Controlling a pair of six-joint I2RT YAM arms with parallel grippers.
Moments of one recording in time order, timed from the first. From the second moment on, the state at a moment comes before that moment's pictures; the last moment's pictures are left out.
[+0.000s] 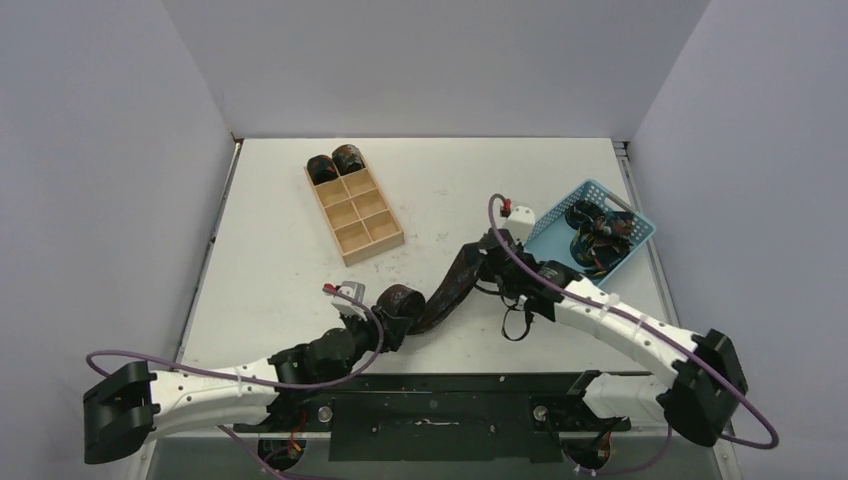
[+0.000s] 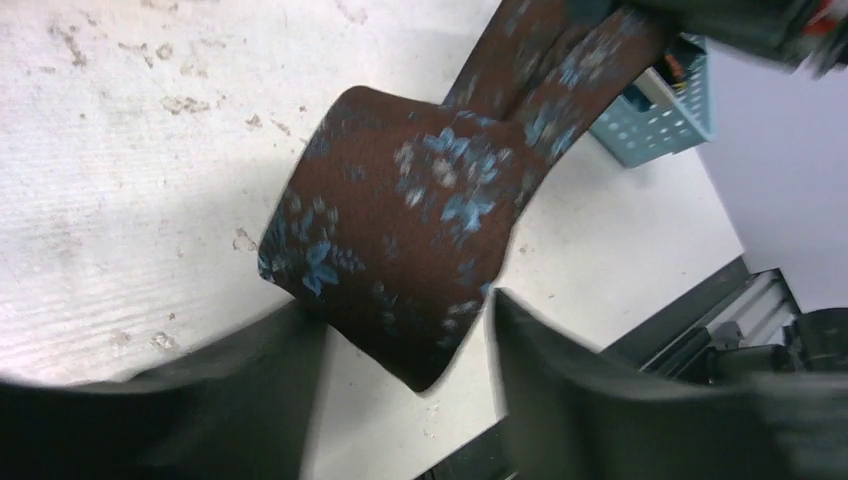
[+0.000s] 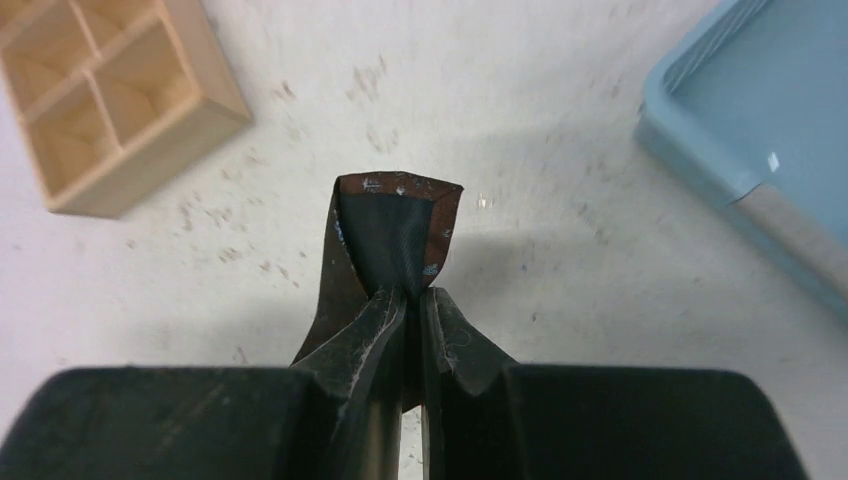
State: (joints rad) left arm -1.20 0.84 0.18 0.34 -0.58 -0.78; right arm 0.78 1.26 0.82 -0.36 0.44 0.77
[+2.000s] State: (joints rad) left arm -0.61 1.29 0.78 0.96 0.71 -0.80; right arm 0.75 0.98 1.32 -0.44 -0.14 0.26
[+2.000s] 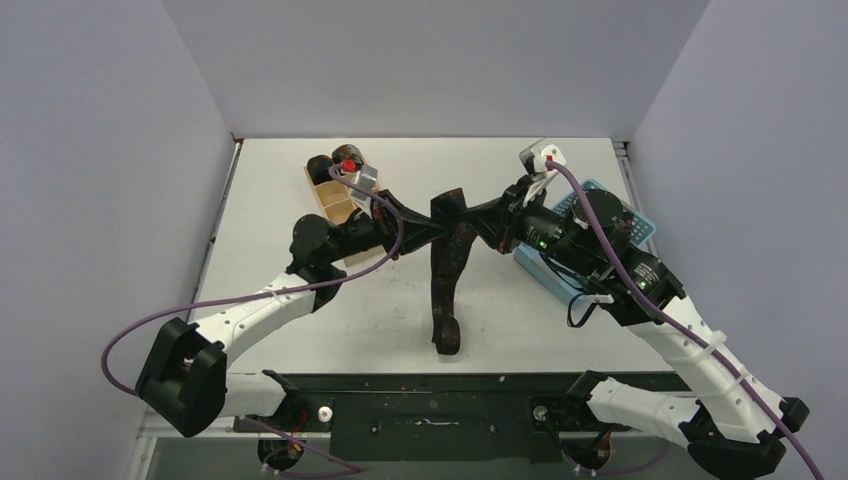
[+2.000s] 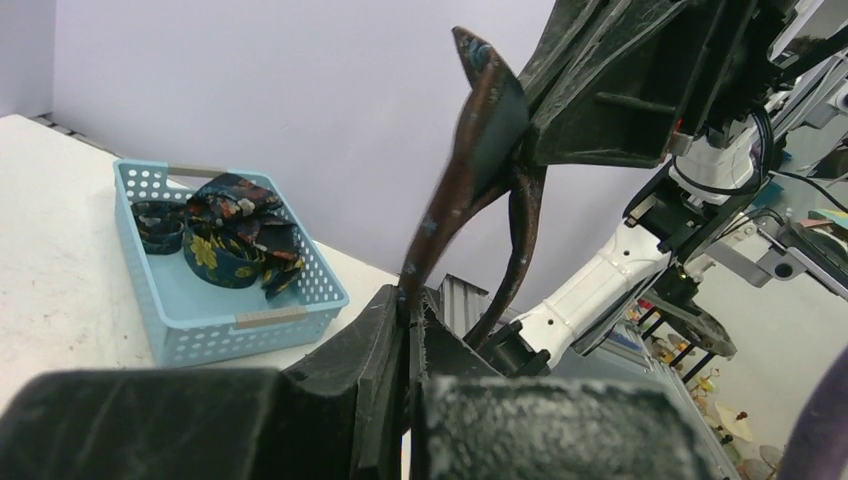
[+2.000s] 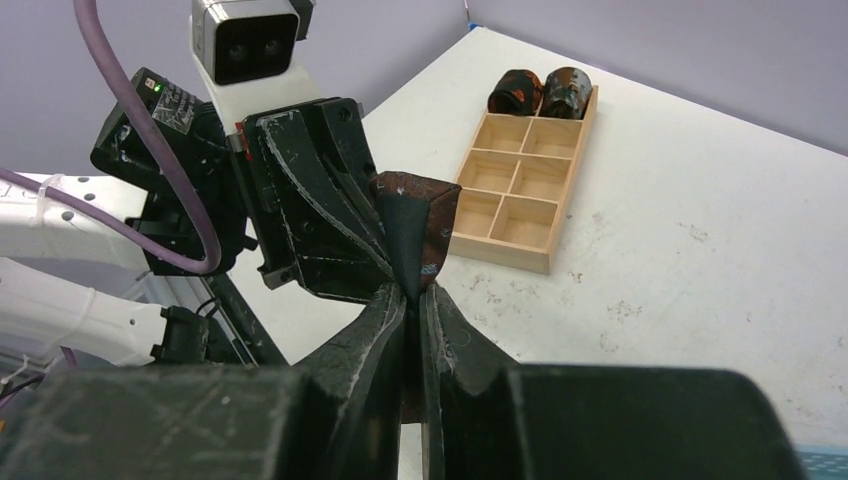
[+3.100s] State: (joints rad) left arm -0.54 1.78 0.87 1.29 0.72 -1.22; right arm 0.42 0.98 0.97 -0.31 0.03 0.41
